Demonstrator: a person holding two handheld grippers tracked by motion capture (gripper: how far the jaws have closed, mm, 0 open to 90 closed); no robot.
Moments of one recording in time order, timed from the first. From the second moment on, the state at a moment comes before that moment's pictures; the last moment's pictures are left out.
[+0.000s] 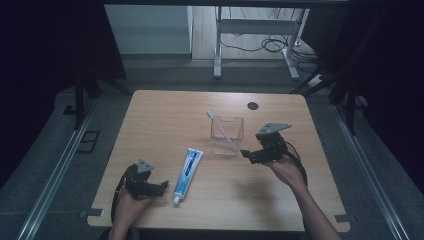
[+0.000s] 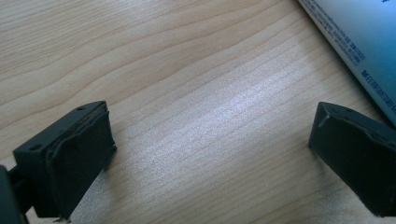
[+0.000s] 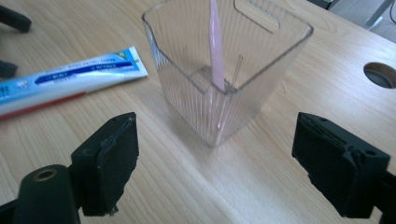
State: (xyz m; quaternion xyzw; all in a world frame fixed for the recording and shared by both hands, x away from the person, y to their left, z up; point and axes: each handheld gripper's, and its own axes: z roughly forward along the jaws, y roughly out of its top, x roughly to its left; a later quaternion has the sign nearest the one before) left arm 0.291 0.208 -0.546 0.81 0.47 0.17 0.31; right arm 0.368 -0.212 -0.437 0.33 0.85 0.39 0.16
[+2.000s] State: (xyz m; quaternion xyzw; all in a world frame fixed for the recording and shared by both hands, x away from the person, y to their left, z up) left arm 0.291 0.208 -0.546 0.81 0.47 0.17 0.31; right arm 0.290 -0.293 -0.533 0.40 0.83 0.34 0.18
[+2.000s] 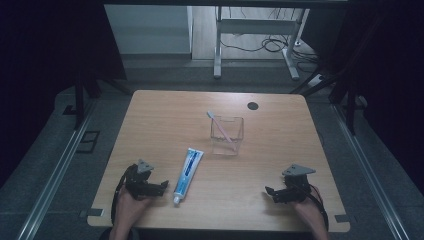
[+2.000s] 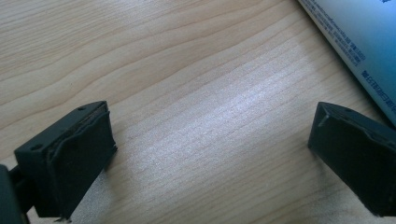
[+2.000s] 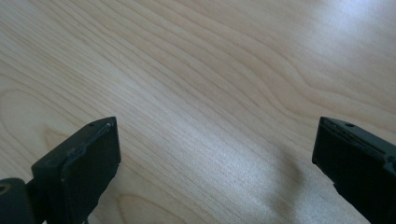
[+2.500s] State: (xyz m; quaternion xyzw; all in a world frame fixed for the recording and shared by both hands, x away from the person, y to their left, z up) left arm 0.289 0.209 -0.545 0.80 0.48 0.17 0.32; right arm 0.289 -0.296 -0.543 0.41 0.83 0.34 0.17
